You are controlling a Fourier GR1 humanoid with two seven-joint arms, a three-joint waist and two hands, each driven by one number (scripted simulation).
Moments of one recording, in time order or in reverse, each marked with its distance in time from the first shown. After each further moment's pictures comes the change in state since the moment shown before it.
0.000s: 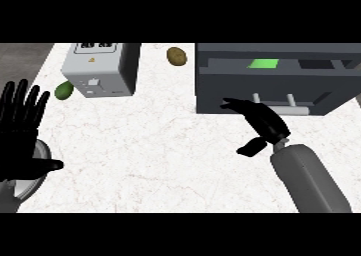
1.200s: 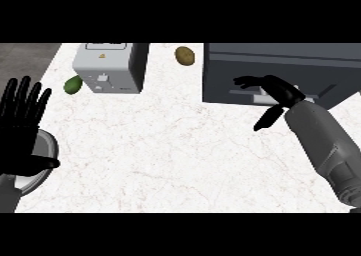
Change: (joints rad) left arm -0.043 -0.037 0.066 0.090 -0.042 -0.145 0.016; right arm -0.466 -0.091 -0.210 0.761 -0.034 0.024 -0.395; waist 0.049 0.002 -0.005
